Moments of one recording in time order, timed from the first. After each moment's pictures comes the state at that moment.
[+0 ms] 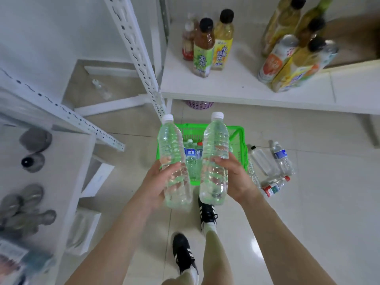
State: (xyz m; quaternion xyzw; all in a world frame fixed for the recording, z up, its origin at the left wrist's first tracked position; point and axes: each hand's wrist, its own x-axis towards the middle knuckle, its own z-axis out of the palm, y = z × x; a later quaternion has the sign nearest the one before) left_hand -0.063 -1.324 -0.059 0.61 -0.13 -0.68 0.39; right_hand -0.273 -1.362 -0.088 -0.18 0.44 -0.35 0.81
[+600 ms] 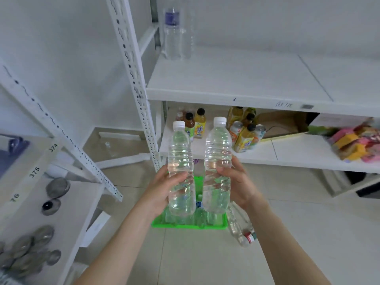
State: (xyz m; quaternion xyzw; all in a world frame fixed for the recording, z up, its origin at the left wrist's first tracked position) left_hand -0.097 -1.307 0.164 0.52 -0.28 -0.67 0.45; right_hand -0.310 -1.343 0.165 -0.33 0.39 -0.45 0.73
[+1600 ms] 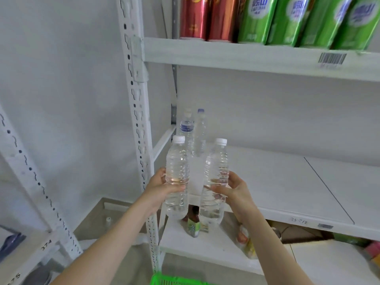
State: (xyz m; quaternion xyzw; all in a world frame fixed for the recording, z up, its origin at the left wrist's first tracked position) left_hand -0.048 -1.533 0.321 0.56 -0.41 -0.50 0.51; right_hand -0.280 -1.567 0.315 -0.52 0.41 -0.47 0.58
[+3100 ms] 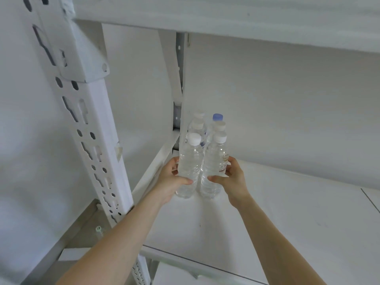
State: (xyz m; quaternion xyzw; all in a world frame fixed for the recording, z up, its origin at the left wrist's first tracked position) left_hand -0.009 -1.798 0.276 0.58 -0.38 -0.48 0.53; right_hand -0.199 -1.850 0.268 -0.55 0.45 -0.46 0.53
